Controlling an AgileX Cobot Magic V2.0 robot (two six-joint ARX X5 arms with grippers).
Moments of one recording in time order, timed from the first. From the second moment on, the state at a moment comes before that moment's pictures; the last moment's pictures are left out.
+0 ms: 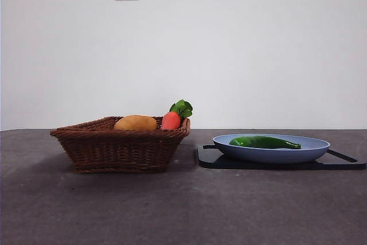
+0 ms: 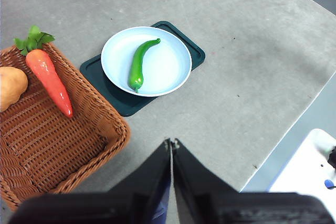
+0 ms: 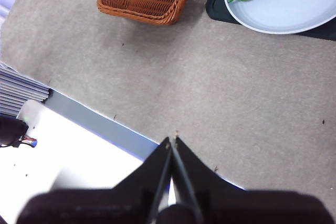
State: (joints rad) left arm -0.83 1.11 1.42 -0.92 0.00 -0.16; right arm 0.21 0.73 1.15 -1.29 -0.47 0.03
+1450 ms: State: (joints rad) left arm -0.12 0.51 0.82 -0.05 -0.06 0.09; right arm 0.21 0.73 1.15 -1.29 -0.47 0.03
